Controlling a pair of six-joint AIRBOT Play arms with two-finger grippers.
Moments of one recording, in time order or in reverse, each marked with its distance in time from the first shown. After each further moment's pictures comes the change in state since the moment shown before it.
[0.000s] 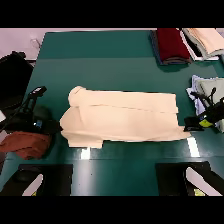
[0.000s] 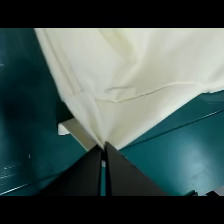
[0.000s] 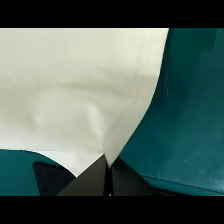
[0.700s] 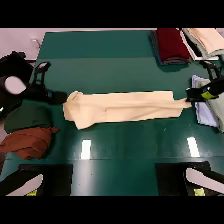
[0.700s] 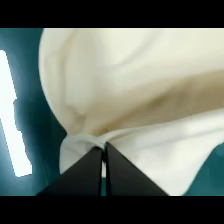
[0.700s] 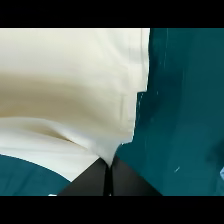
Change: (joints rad) left arm 0.000 -0.449 0.259 0.106 0.380 0.040; right arm 0.023 -0.239 0.364 0.009 -0.181 0.033
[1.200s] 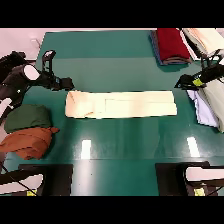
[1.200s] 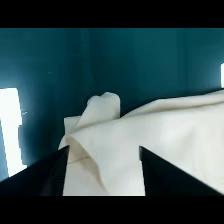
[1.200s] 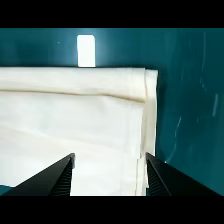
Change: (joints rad) left arm 0.000 -0.245 0.170 0.008 0.177 -0.025; right arm -0.030 -0.274 0.207 0.185 -0.097 -0.019
